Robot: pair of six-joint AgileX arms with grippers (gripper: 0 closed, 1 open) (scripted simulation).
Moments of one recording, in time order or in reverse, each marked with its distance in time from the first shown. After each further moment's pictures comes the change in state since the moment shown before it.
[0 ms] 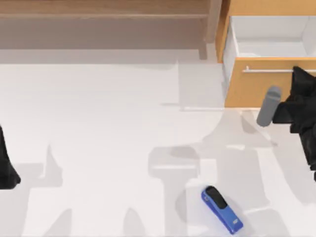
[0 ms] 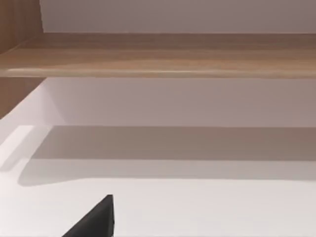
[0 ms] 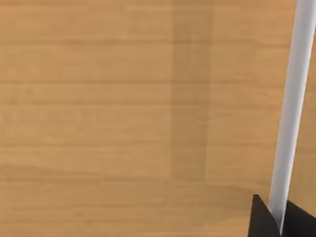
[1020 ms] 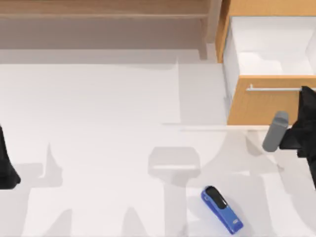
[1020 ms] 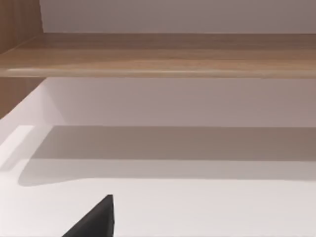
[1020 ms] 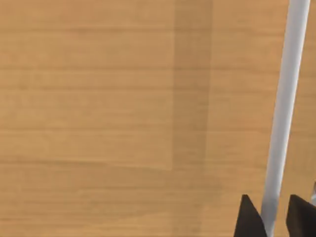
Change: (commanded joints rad) left arm 0.000 0.000 0.000 0.000 0.000 0.000; right arm 0.059 -0.055 -0.212 0.145 0.067 0.002
